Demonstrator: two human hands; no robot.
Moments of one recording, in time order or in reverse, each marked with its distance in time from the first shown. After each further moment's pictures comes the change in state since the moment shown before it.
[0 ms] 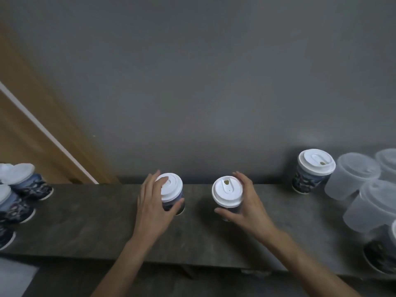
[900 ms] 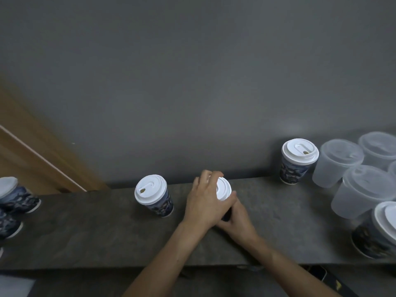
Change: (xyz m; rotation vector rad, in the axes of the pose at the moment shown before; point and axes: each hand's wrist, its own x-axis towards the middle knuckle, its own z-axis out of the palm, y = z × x) left_hand 0.014 0.139 0.082 0.003 -0.311 0.046; right_hand -0.021 0.056 0.028 0.166 0.051 0.169
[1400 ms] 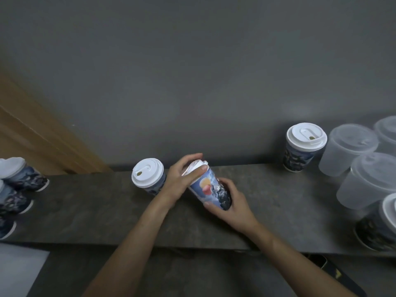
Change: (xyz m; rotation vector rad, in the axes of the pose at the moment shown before) left_hand 0.008 -0.050 -0.024 -0.752 -0.121 -0.221; right_hand -0.011 -0.020 -0.022 0.153 -0.162 0.008
